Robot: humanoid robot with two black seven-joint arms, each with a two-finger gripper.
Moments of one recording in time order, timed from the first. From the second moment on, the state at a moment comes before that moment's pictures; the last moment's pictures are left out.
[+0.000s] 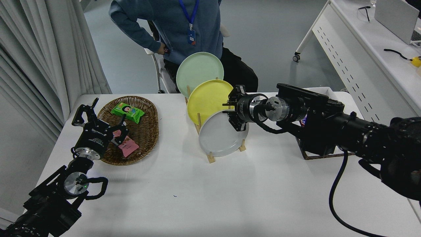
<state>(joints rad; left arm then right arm) -0.50 0.26 -1.08 -0.53 0.18 -0.58 -0.44 1.29 -0.05 -0.04 0.69 0.46 -0.19 -0.27</state>
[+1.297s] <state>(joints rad) -0.50 0.26 -1.08 -0.53 0.18 -0.58 -0.44 1.28 -0.06 0.00 0.69 0.46 -0.20 -0.29</state>
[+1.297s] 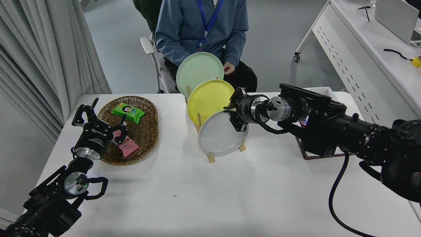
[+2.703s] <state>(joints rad) -0.50 0.26 -1.08 -0.53 0.18 -0.58 -0.44 1.43 -0.22 0.26 0.88 0.67 -0.44 -0.42</state>
